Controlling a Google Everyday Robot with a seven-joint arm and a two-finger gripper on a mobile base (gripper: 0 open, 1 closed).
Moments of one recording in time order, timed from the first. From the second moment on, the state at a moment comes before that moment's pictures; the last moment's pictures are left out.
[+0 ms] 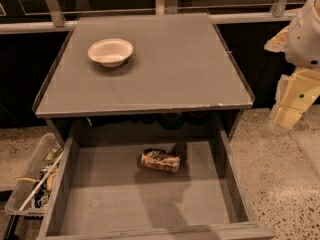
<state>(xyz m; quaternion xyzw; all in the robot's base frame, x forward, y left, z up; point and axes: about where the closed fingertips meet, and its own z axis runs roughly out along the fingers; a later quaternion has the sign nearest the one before) 0.438 -0.217 0.976 -0.60 0.78 -0.03 0.16</state>
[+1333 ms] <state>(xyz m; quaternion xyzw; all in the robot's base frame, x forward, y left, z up) 0.440 -0.188 0.897 -0.59 0.78 0.04 0.22</state>
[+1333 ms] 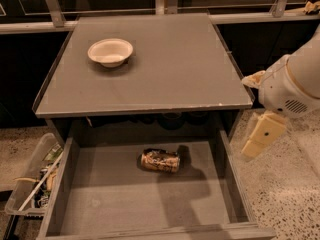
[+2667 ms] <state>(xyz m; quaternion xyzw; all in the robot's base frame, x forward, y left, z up) 0.435 -0.146 0.815 -0.60 0.74 0.11 0.28</state>
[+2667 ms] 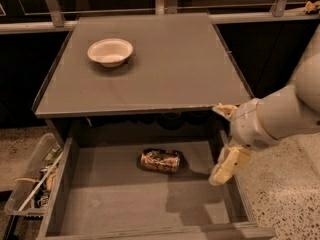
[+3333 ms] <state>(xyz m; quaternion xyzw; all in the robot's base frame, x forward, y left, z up) 0.458 -0.113 0.751 -0.61 0.71 0.15 0.31</state>
